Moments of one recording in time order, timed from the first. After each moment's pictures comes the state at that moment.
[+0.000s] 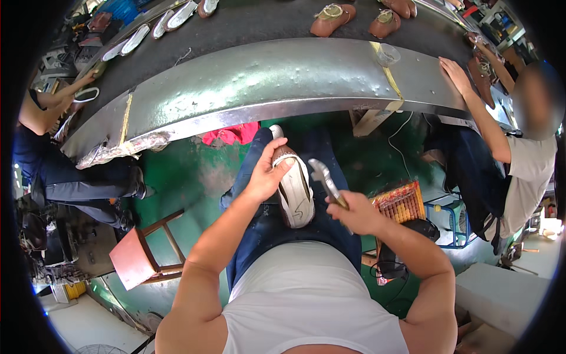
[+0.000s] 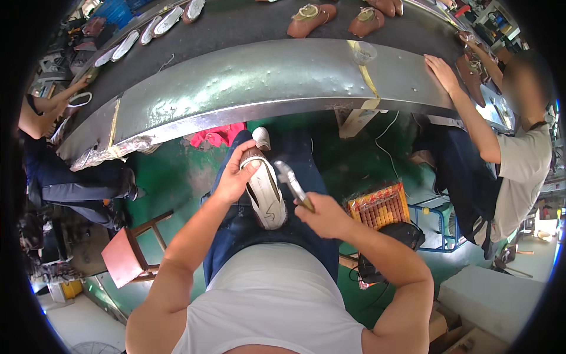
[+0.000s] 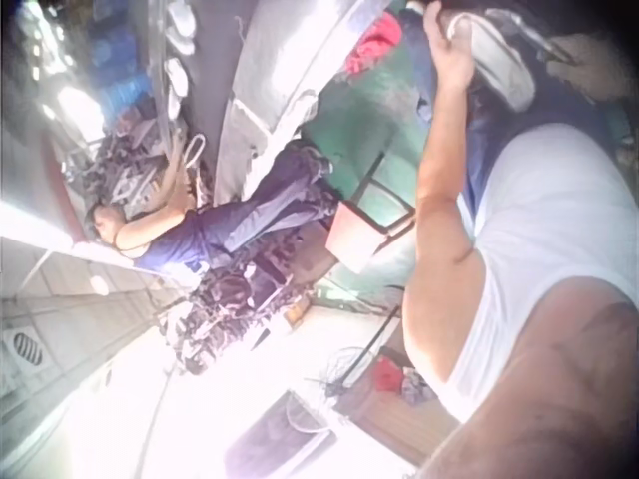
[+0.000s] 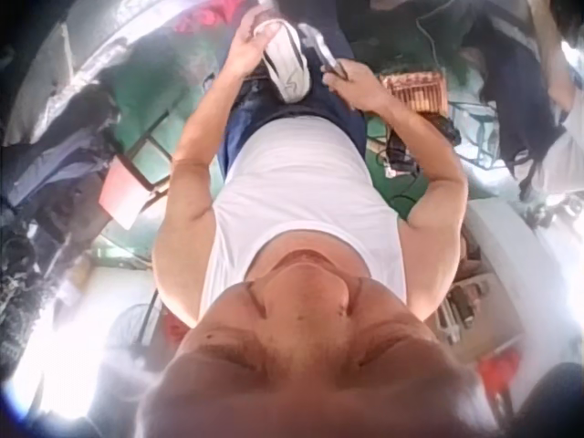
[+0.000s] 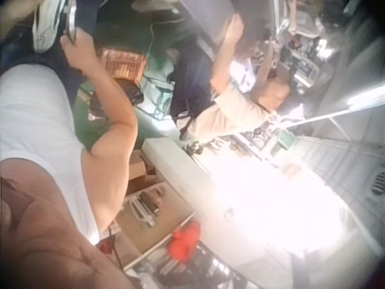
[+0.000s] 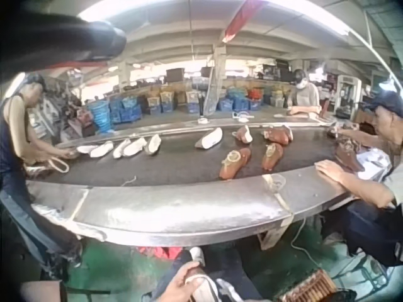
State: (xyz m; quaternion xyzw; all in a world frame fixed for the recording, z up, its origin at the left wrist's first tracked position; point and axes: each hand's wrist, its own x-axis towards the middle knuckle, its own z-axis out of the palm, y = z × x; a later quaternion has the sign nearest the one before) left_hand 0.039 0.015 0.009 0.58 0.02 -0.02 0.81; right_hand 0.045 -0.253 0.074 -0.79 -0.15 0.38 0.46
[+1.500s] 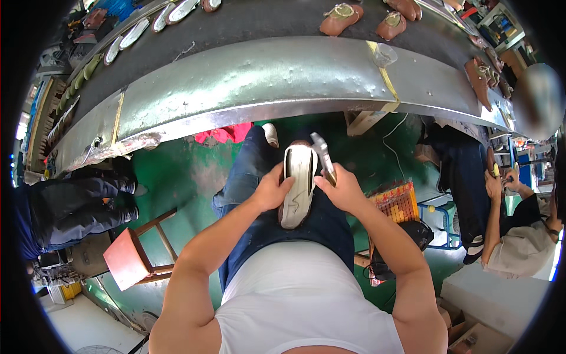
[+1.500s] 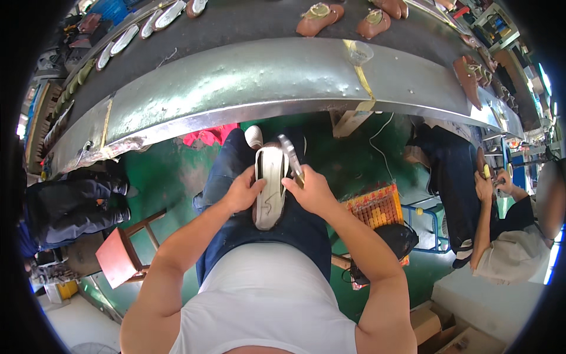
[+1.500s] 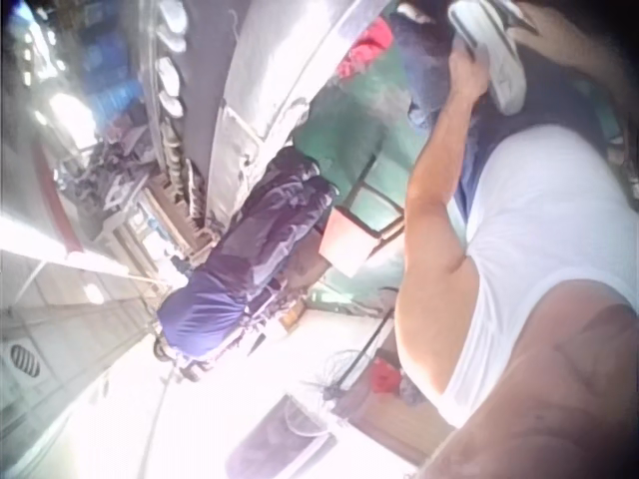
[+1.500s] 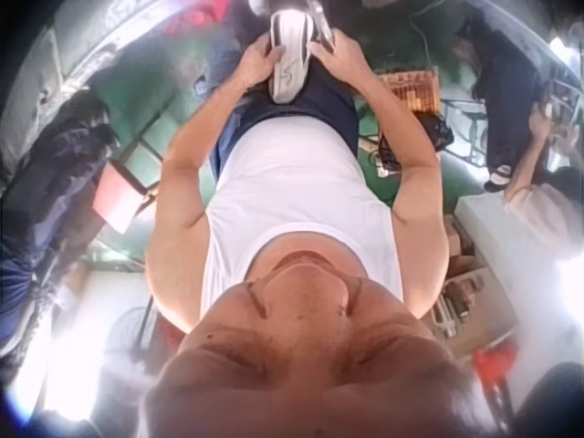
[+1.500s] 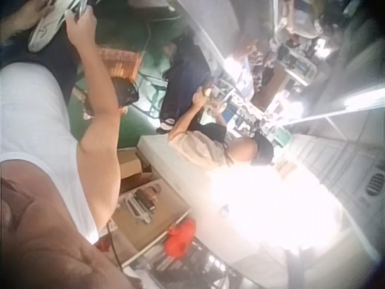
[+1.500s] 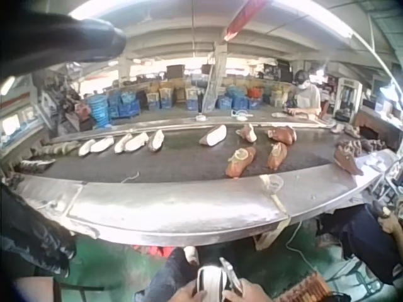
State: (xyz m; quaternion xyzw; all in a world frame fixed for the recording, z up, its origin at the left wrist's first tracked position) left_hand 0.030 -0.008 -0.026 0.79 0.05 -0.10 0.60; right_hand 0.091 -0.230 0.033 -0.85 -0.18 0.26 0.42
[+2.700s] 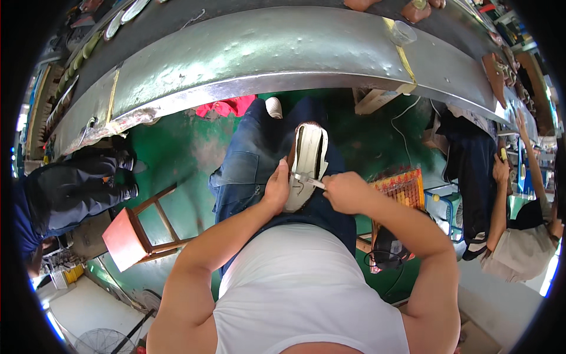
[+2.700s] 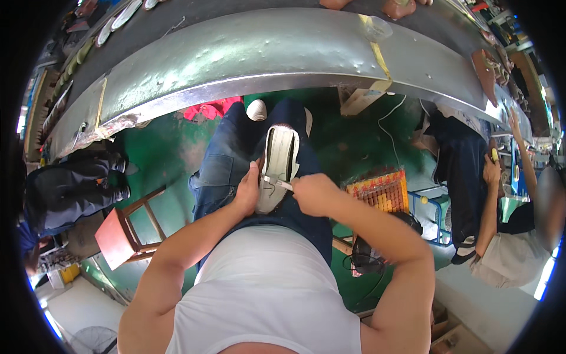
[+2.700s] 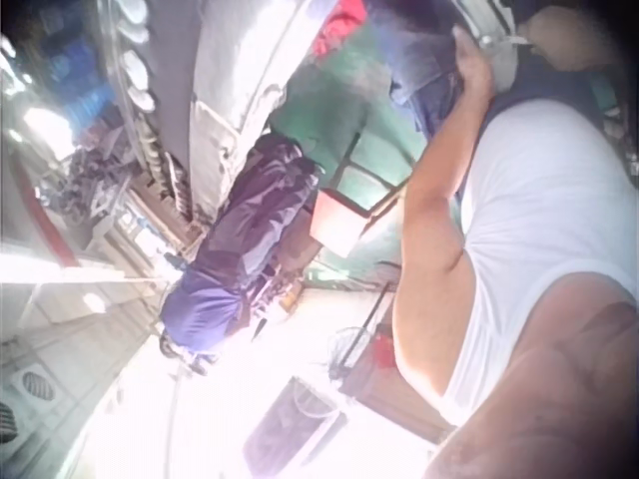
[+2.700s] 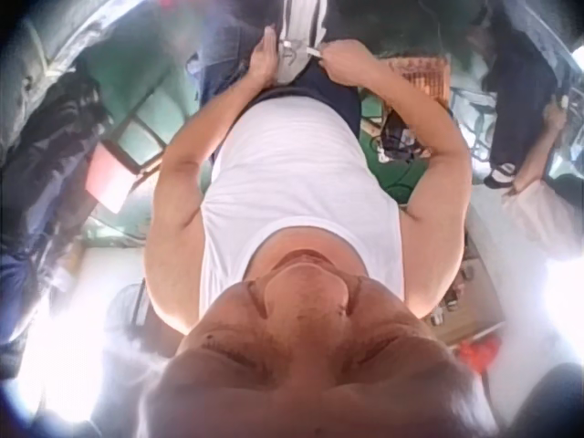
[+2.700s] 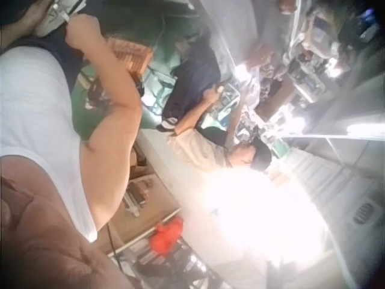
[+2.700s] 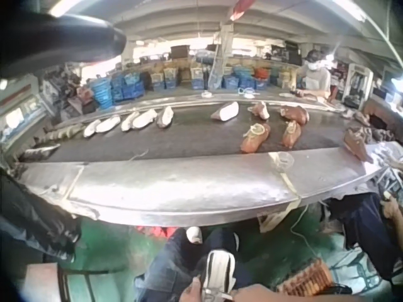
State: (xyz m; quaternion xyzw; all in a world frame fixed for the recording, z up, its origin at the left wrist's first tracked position) left_hand -0.009 -0.045 -0.043 0.55 0.35 -0.14 0.75; right_hand 0.074 -0.236 0.041 -0.83 -0.46 0.31 0.07
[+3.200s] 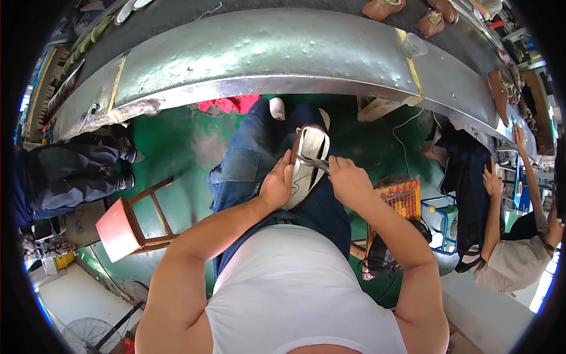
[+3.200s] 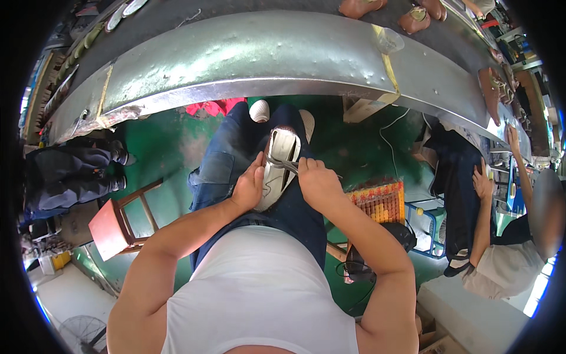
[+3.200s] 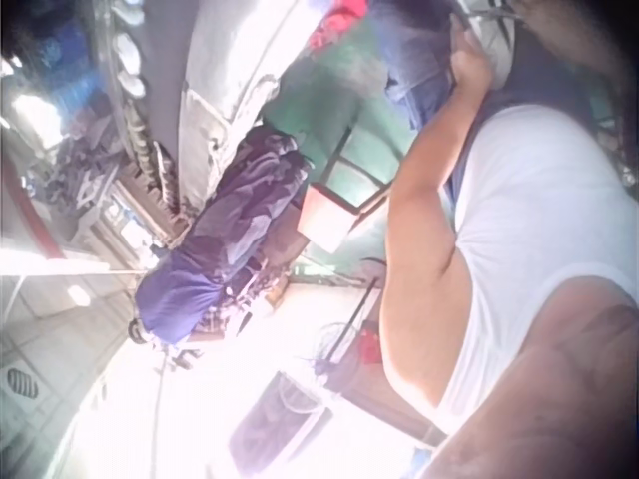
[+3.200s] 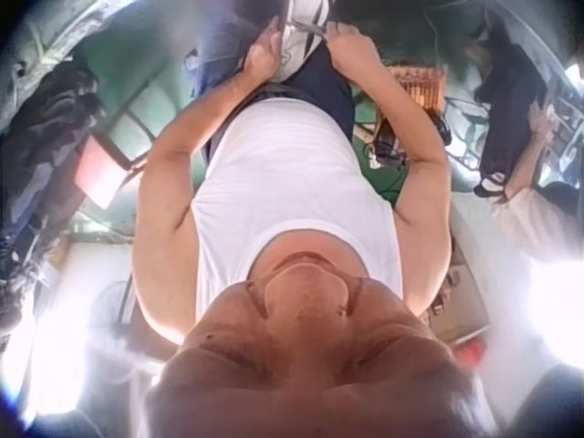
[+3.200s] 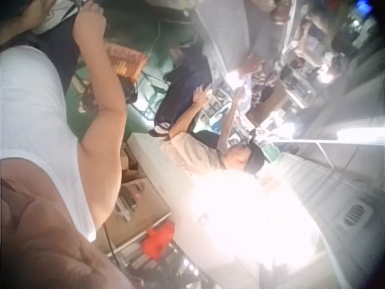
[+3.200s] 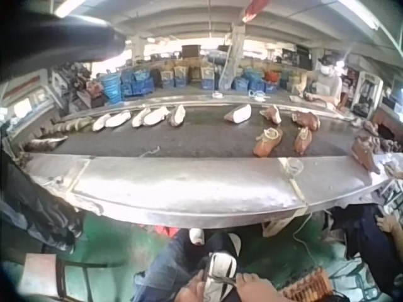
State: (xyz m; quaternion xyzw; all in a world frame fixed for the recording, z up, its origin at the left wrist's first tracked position) left_hand -0.011 -0.031 -0.063 0.86 0.11 0.03 0.50; right_hand 0.087 -0.233 0.026 -0.90 -0.40 0.14 0.08
